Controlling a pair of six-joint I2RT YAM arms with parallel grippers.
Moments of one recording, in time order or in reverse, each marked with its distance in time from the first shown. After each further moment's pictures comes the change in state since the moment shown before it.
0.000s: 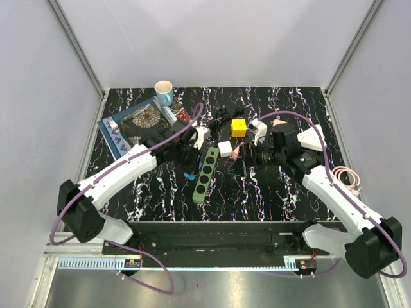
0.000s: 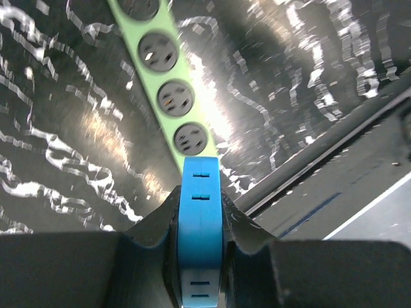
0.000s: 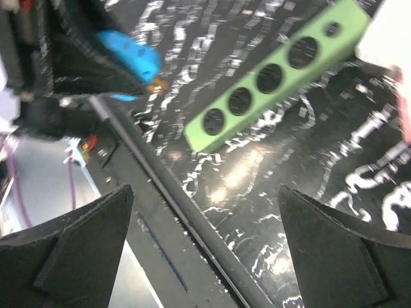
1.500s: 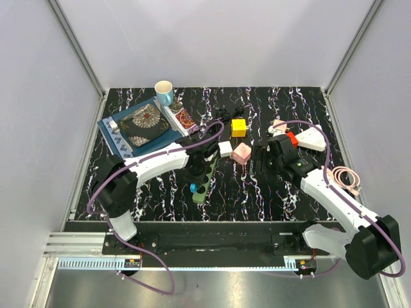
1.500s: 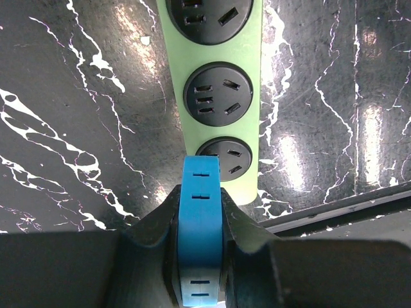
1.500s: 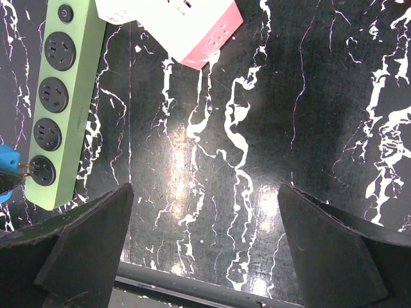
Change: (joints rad) left arm -0.108 0.339 0.010 -0.082 -0.228 -0.216; right arm 0.000 -0.005 -0.106 -0.149 0.696 0.216
